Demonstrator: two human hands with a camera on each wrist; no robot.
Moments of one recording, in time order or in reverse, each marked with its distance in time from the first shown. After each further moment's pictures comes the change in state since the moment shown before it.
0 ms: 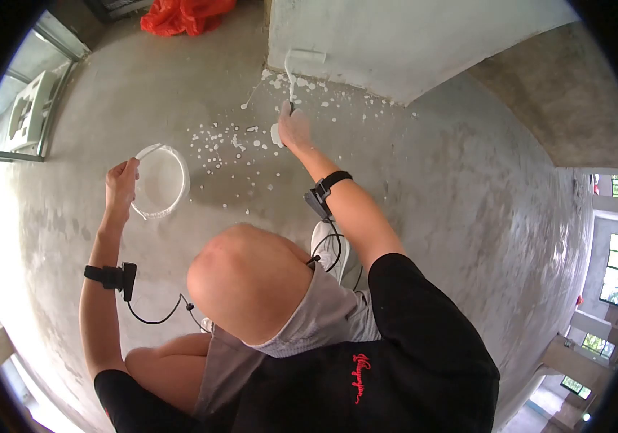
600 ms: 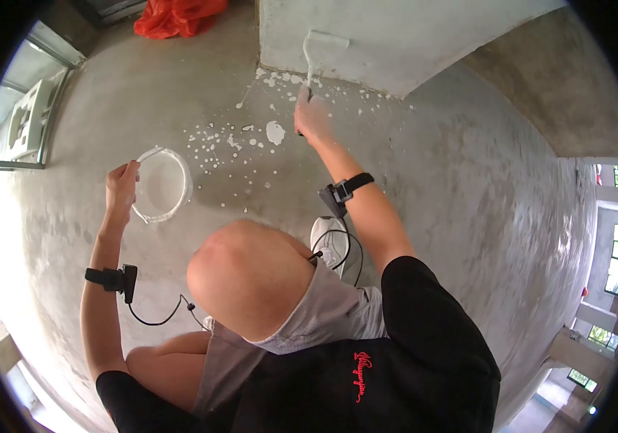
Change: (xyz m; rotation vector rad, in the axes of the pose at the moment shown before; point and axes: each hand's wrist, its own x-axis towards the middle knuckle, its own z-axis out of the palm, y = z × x) left_hand -0.004 0.005 0.002 -0.012 -0.031 0.008; right_hand -0.053 -0.076 -0.088 0.329 -0.013 0.090
